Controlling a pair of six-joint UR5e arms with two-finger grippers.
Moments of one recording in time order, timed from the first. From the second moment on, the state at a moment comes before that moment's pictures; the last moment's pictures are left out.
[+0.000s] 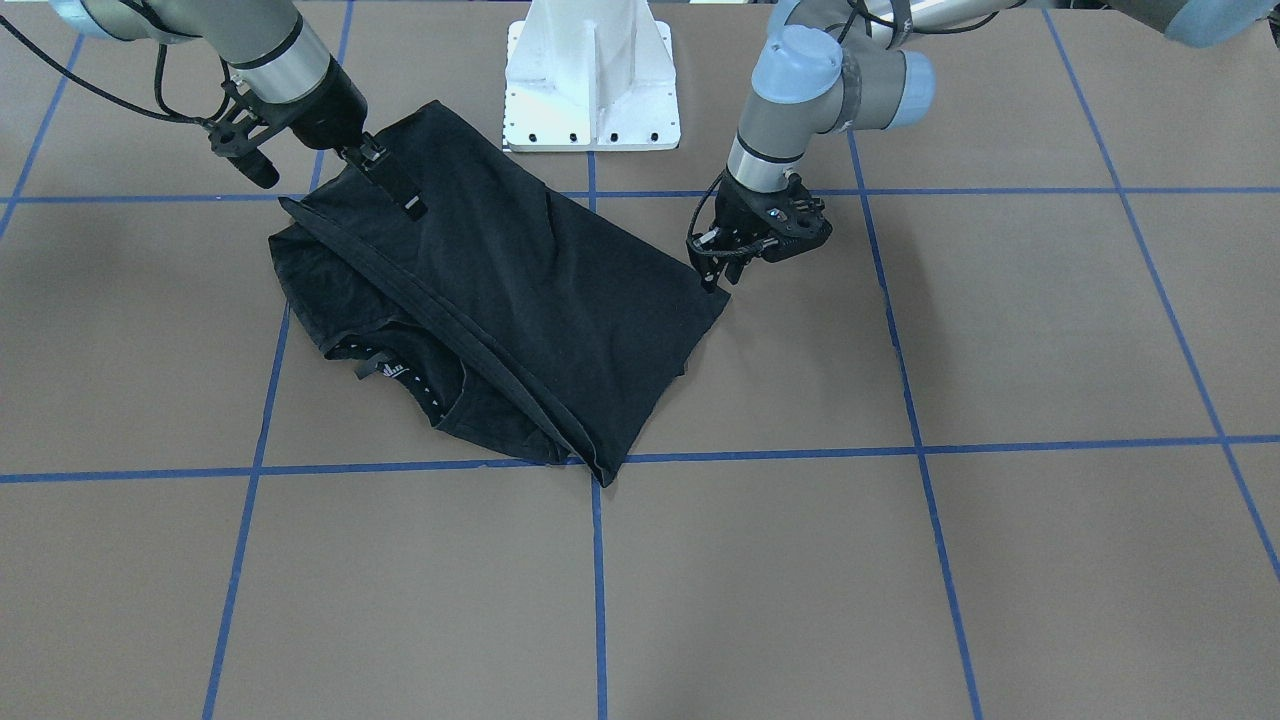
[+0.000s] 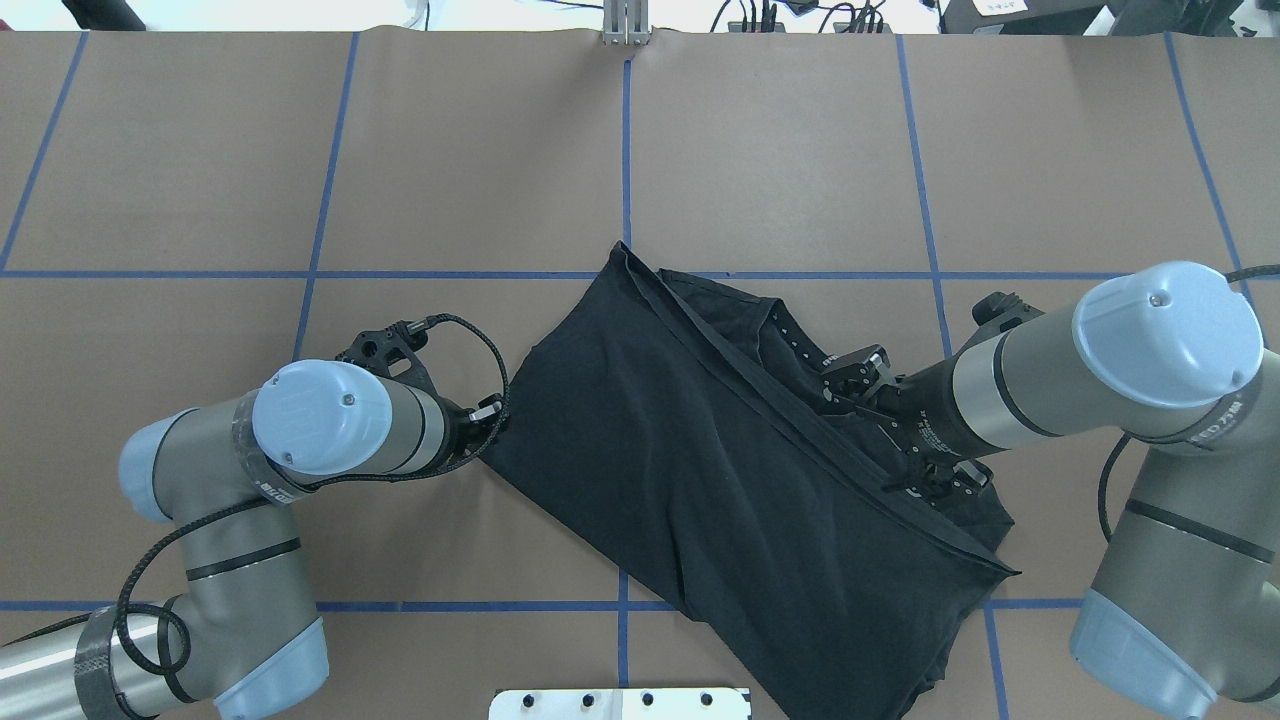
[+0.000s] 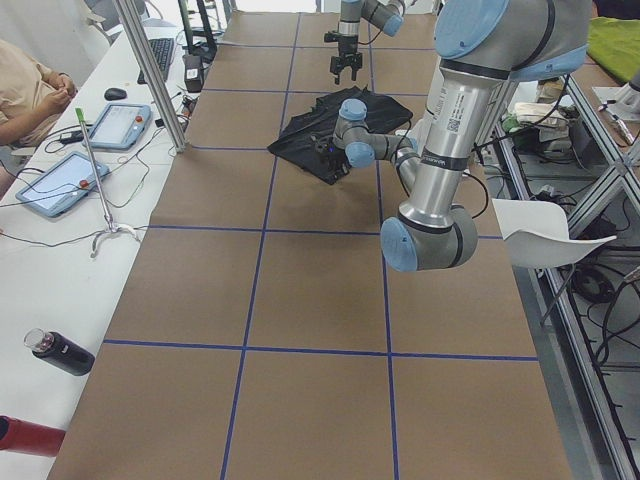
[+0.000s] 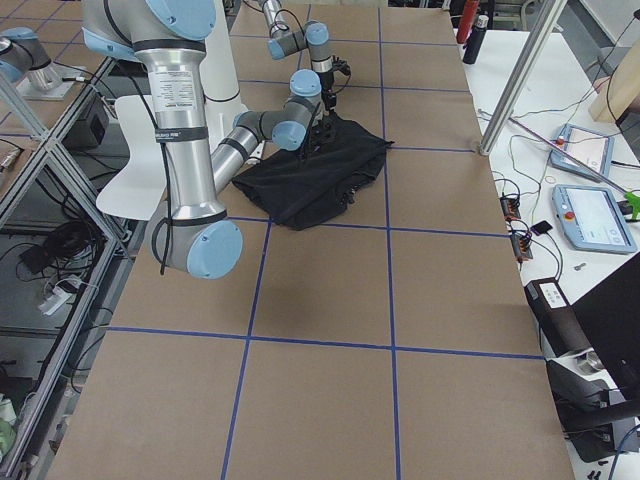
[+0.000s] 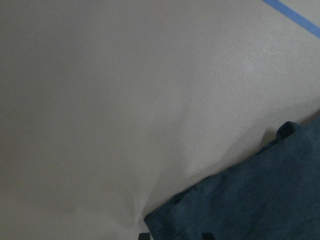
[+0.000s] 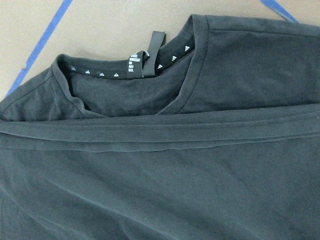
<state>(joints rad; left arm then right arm) -0.41 -1.97 -1.81 -1.87 -1.71 -1.79 0.56 -1.41 2.15 -1.32 2.01 2.10</state>
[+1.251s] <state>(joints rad) -0.43 -1.99 -1.78 -1.87 -1.70 -1.77 0.56 -1.41 2.15 -1.32 2.01 2.10</state>
